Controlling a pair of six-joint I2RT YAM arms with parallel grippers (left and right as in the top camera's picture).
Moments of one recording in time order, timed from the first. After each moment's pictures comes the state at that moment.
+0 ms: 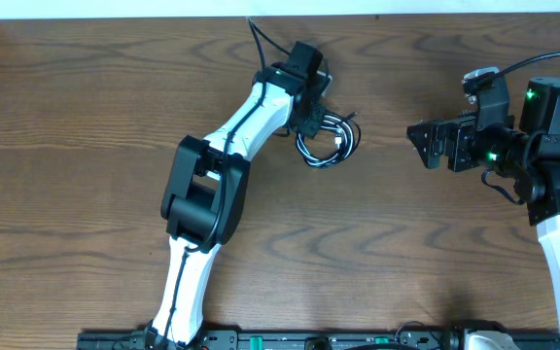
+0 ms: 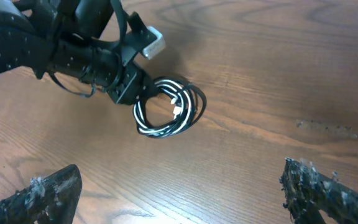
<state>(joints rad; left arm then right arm) -0.46 2.32 1.84 -0.78 0.13 0.05 -0.02 1.22 1.23 -0.81 -0.47 -0.03</state>
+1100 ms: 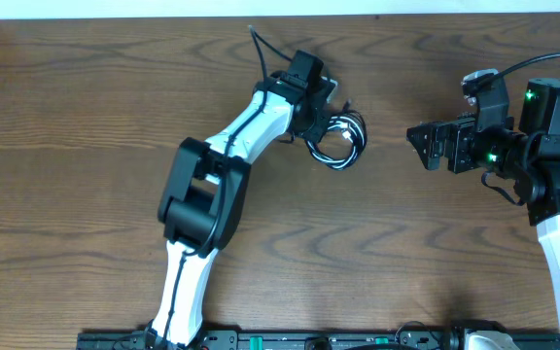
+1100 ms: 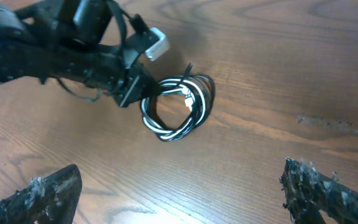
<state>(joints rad) -0.46 2.26 1.74 -0.67 0.23 -0.02 -0.02 1.22 1.23 -0.83 -0.47 -0.03</state>
